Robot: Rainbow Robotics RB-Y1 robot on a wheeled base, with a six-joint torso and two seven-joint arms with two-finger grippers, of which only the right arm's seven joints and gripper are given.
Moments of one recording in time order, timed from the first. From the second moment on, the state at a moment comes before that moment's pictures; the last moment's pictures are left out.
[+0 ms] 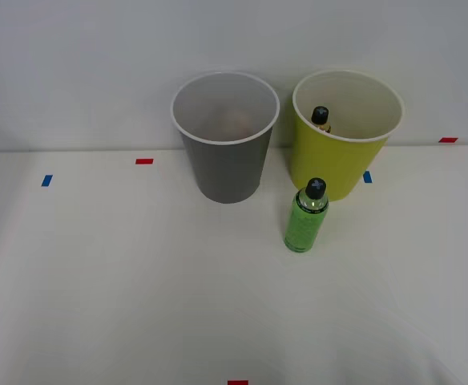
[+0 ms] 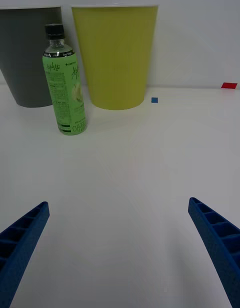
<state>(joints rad) 1.21 -0.06 -0.10 -2.01 0.64 -0.83 0.82</state>
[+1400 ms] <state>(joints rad) 0.76 -0.19 0.25 -1.69 0.20 -0.83 1.22</state>
